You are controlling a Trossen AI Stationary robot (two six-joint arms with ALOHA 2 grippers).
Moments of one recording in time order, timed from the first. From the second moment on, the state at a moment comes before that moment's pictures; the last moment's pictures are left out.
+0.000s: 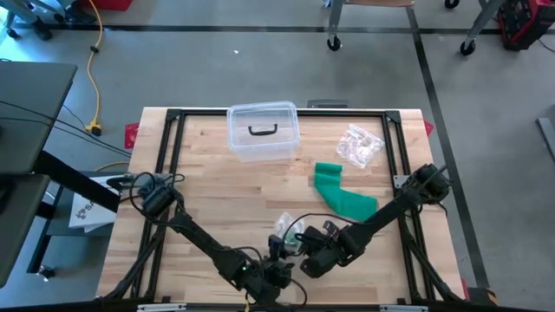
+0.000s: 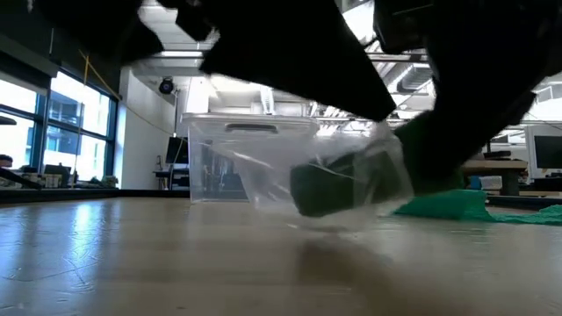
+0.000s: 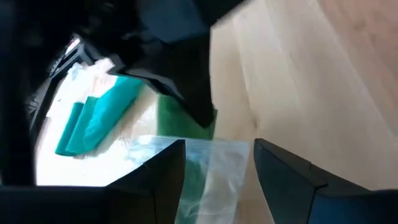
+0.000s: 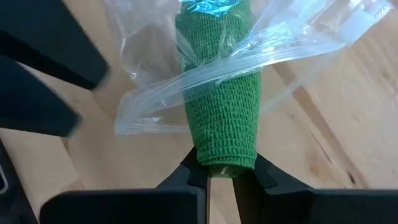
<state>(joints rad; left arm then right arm) -0.66 2.20 1.58 -0.26 -0.84 -0.02 0.59 1.91 1.27 -0.57 0.30 1.13</state>
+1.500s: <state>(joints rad) -0.72 2.23 1.59 -0.15 -1.00 0.07 0.52 1.93 1.27 -0.28 0.43 0.95</state>
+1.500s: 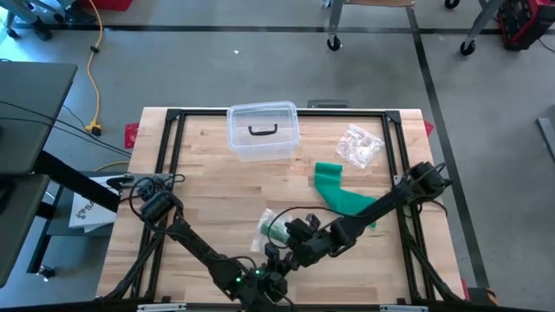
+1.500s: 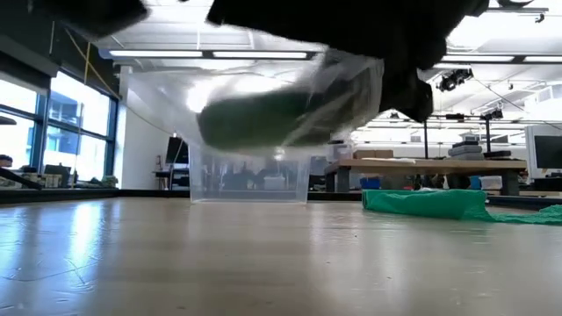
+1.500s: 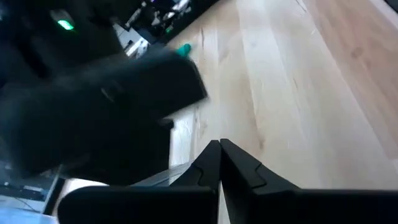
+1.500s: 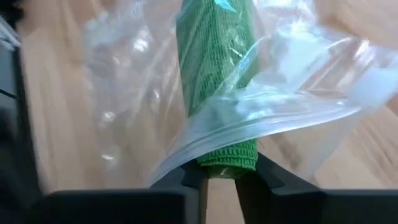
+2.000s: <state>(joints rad) -0.77 2.18 1.59 -0.36 -0.97 -0.28 0.58 1.79 1.27 -0.44 0.37 0.63</state>
